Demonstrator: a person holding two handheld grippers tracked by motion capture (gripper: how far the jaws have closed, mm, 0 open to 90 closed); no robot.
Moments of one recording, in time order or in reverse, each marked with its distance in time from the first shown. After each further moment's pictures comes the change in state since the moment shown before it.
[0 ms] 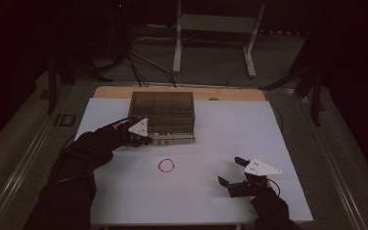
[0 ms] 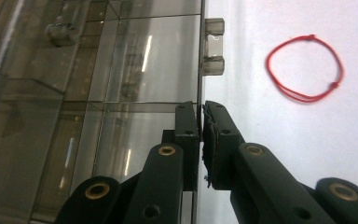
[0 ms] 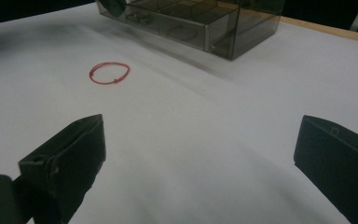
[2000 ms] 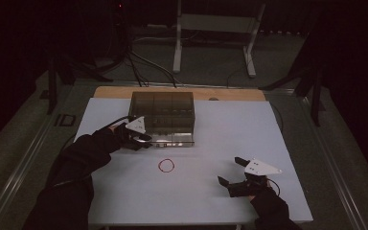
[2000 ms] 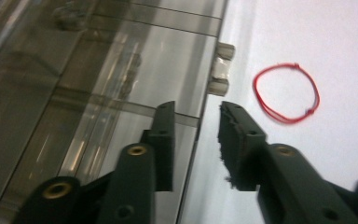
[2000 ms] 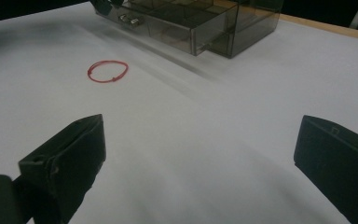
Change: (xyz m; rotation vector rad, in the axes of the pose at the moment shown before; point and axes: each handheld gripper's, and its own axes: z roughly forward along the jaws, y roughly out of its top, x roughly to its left) left arm 0.001 -0.005 -0.006 -0.057 -0.024 -0.191; right arm -0.001 0.000 0.001 0.003 -0.002 0.003
